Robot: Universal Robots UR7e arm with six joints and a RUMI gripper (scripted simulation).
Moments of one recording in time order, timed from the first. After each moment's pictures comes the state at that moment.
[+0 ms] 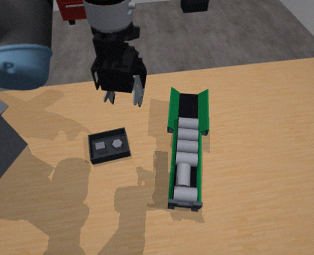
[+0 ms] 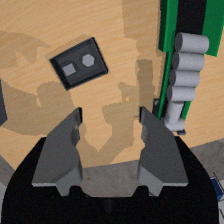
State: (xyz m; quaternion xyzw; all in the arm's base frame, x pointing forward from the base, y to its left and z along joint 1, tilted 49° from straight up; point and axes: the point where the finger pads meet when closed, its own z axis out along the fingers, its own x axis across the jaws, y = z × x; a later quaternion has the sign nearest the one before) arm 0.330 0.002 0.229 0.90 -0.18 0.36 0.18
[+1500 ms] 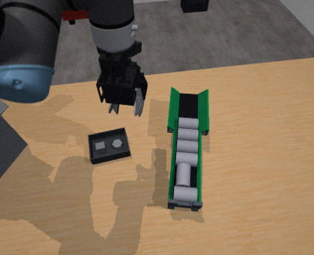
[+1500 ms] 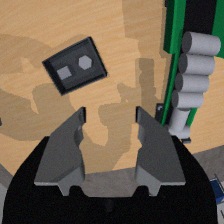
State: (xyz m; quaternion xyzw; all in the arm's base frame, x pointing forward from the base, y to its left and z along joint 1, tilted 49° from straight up) arm 0.353 -0.016 0.205 0.90 -0.19 0.36 0.18
